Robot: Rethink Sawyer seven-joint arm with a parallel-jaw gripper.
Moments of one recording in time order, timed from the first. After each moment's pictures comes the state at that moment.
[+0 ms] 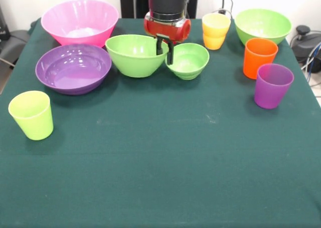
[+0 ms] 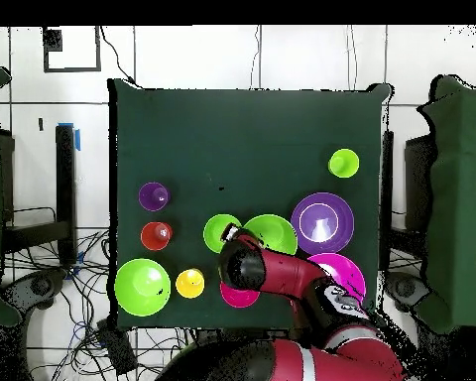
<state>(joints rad) -0.39 -0.52 0.06 1.99 -0.11 -0.04 2.04</state>
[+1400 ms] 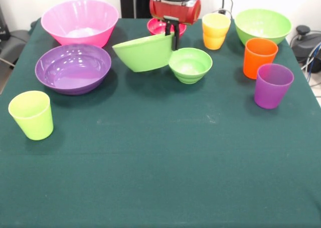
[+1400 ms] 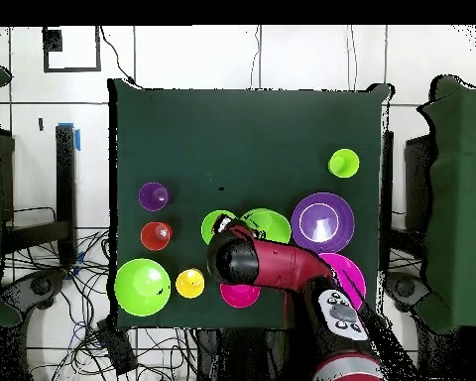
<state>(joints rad) -0.34 -0.68 0.07 1.98 -0.11 0.12 2.04</state>
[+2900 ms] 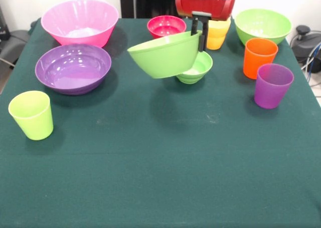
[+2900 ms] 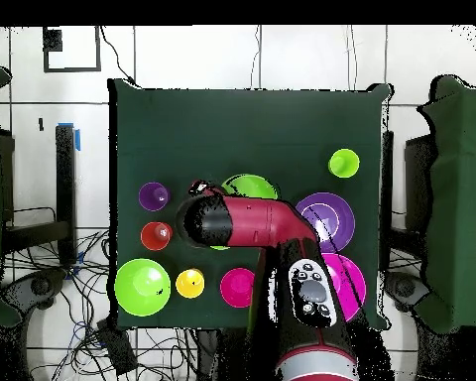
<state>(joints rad) -0.23 -0.73 0.09 1.77 -0.11 0.35 2.04</state>
